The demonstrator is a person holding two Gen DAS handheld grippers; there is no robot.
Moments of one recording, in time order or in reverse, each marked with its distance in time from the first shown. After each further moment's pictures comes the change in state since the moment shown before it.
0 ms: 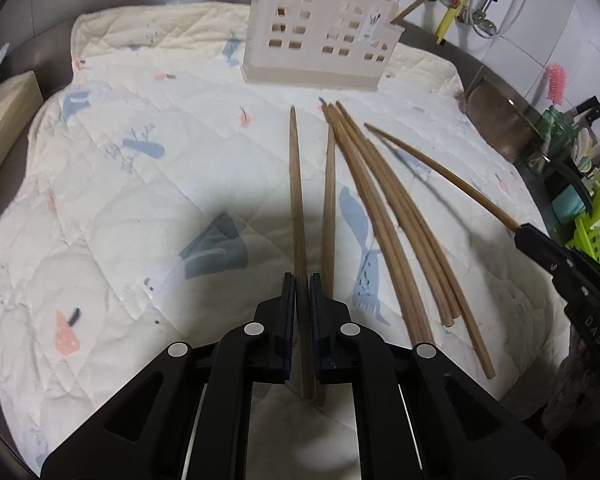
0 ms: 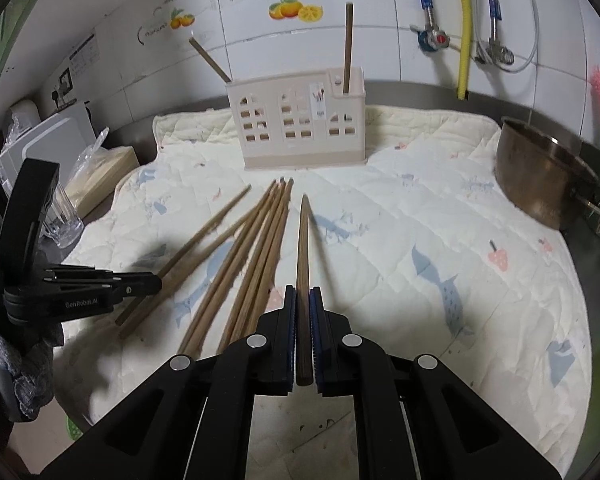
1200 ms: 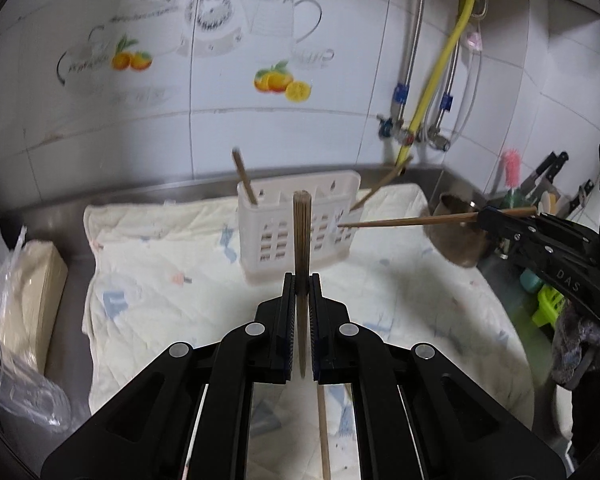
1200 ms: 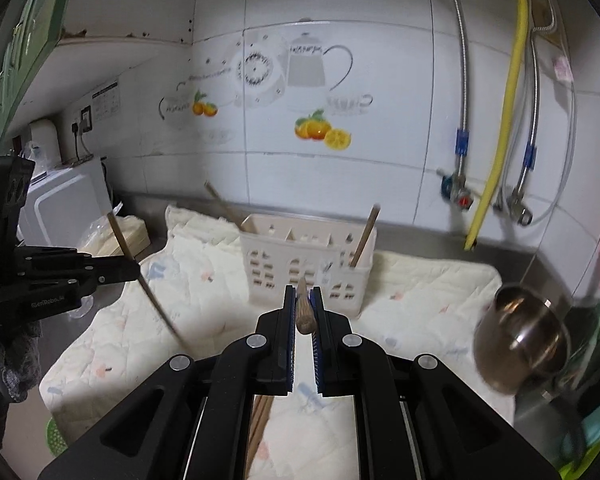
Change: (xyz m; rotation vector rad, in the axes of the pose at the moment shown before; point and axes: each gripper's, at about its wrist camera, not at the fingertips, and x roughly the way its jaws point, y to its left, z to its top) left arm -0.126 -0.017 0.125 0.150 -0.336 -0.033; right arm -0.046 0.007 0.167 -0.160 -0.175 -0.003
